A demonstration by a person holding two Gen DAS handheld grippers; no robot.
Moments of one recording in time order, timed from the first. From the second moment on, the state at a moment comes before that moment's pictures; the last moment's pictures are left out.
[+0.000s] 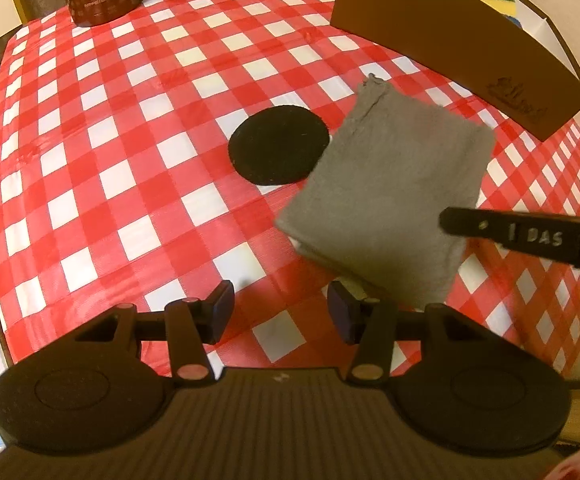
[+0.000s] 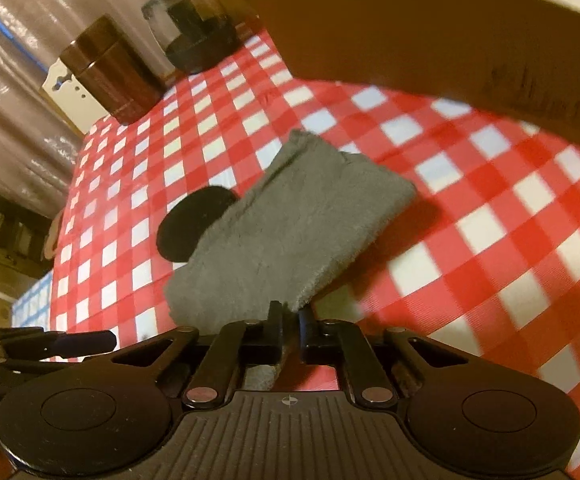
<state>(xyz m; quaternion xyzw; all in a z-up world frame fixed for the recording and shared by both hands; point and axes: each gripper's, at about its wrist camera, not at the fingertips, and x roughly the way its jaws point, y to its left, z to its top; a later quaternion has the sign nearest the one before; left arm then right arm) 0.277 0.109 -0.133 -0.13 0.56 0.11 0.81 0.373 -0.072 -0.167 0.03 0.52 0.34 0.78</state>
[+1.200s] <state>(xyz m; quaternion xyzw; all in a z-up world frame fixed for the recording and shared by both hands) 0.293 0.107 -0.145 -0.12 0.56 0.10 0.81 0.398 -0.089 -0.187 -0.13 0.43 0.34 0.83</state>
